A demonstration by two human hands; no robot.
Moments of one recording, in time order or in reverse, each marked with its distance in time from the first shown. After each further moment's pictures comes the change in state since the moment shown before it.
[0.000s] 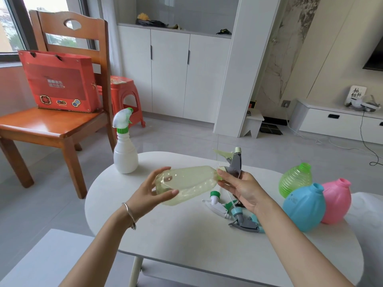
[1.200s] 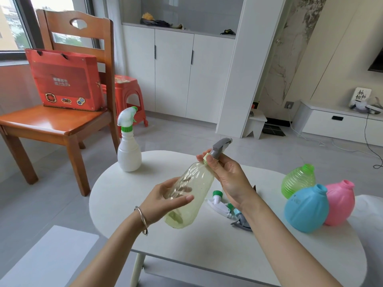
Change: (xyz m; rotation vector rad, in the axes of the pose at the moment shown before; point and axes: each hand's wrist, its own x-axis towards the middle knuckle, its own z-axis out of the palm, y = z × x) left_hand -0.010 0.006 0.024 -0.033 -0.061 0.049; right_hand -0.017 -0.010 0.054 -0.054 -0.223 -0.251
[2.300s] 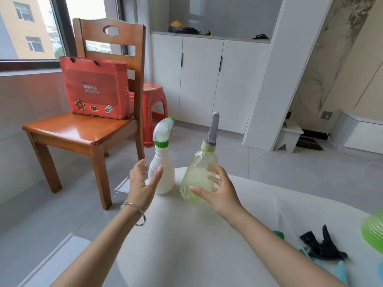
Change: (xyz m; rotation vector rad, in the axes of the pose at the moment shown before) left_hand 0.075 -0.041 -0.152 0.268 0.677 -0.011; right_hand 0.116 0.108 0.075 -0.488 0.040 0.008
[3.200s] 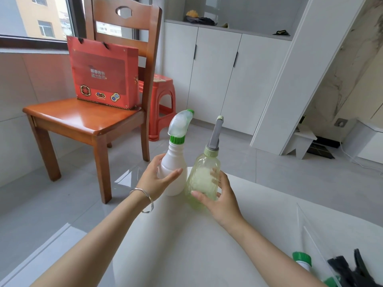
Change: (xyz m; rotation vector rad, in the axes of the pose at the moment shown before) left_hand 0.053 -0.043 0.010 0.040 -0.161 0.074; right_hand 0.034 0.050 0.036 -0.076 0.008 -0.018
